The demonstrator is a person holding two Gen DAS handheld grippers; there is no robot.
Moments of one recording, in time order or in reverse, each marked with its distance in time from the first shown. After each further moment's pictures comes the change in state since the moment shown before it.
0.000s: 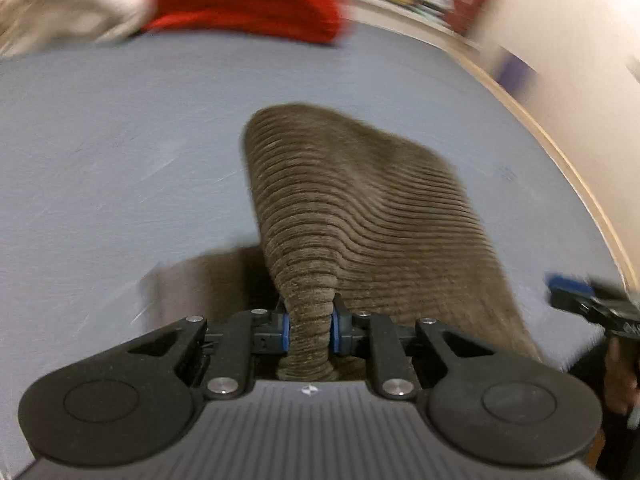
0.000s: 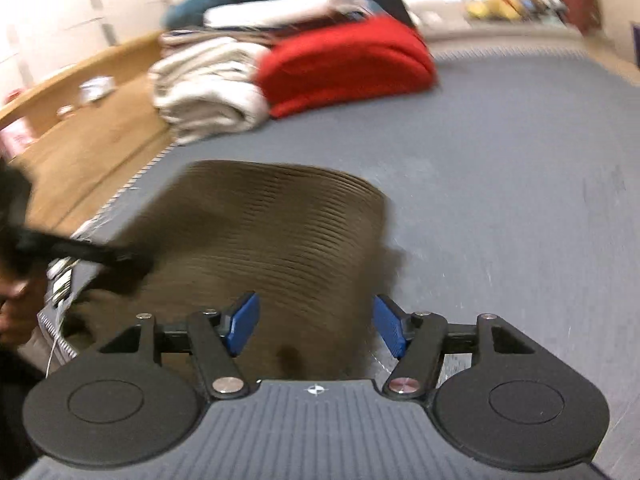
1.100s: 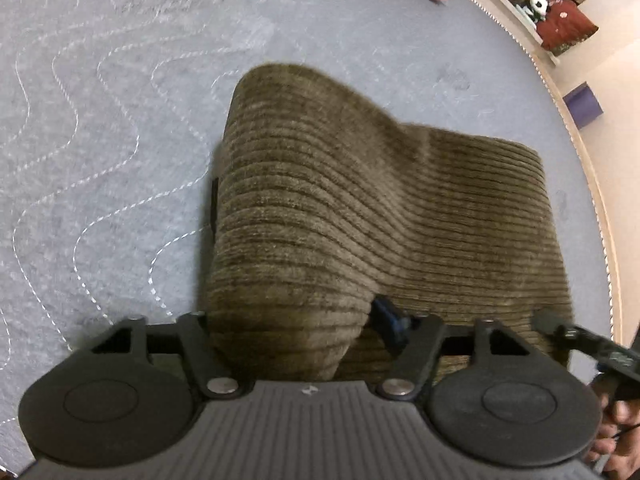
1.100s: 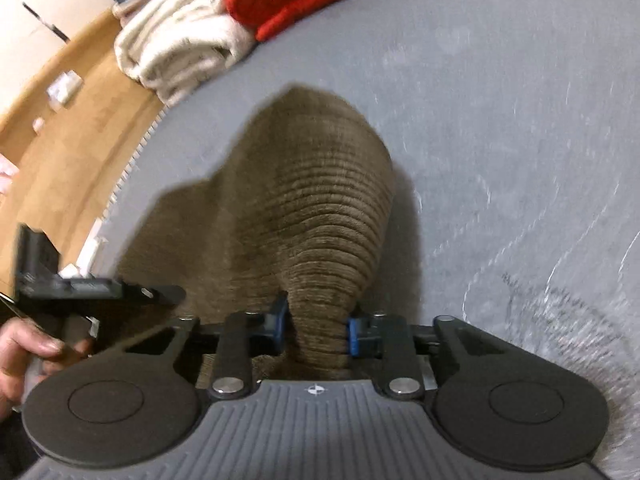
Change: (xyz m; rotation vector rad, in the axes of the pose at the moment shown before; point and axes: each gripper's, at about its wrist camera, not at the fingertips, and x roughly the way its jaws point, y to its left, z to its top) left arm 0.071 0.078 0.009 -0.253 0.208 -0.038; right arm 0.113 0.013 0.006 0.237 0.230 0.147
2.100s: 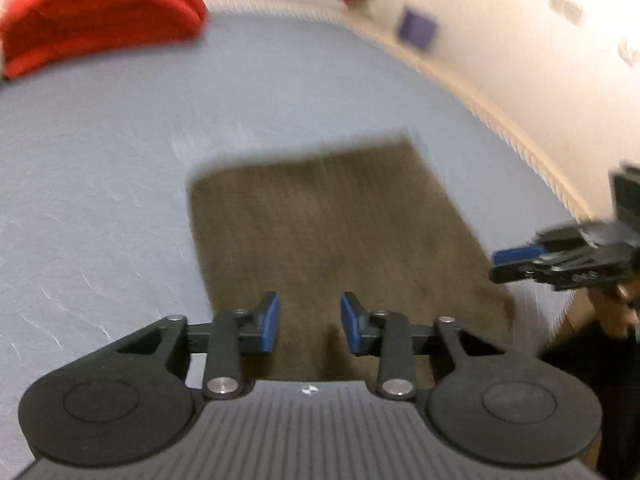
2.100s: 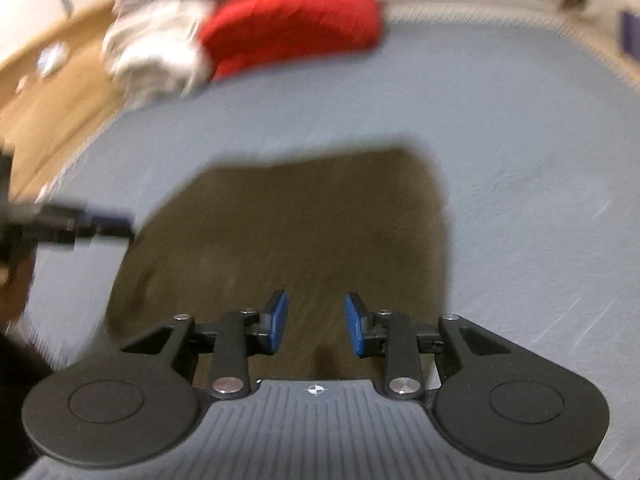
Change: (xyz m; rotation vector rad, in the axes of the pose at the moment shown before) left arm 0.032 -0.234 -0.048 0.588 -0.094 -0.109; right arm -0.150 -0.127 0.023 -0.267 0.002 -0.235
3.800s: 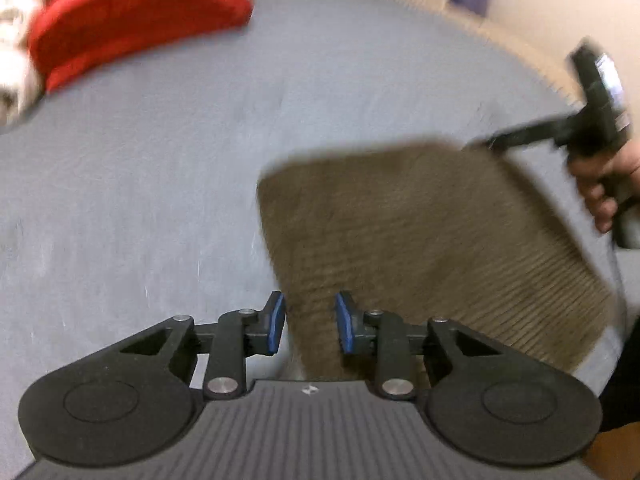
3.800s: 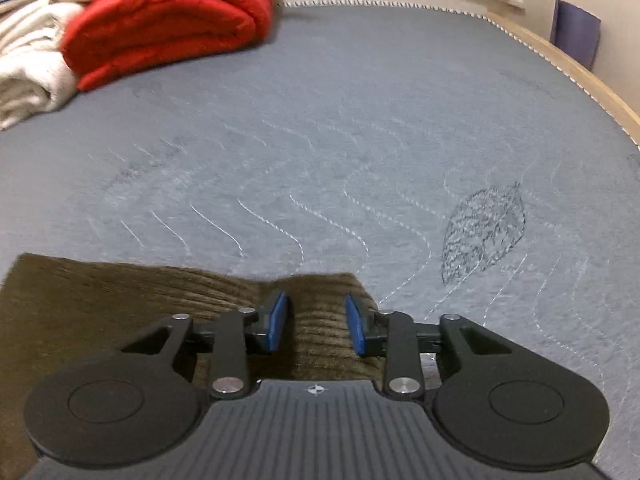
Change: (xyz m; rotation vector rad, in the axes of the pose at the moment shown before) left arm 0.040 0.023 0.021 0.011 0.056 0.236; right arm 0.137 -0.047 0.114 0.112 -0.048 -0.365
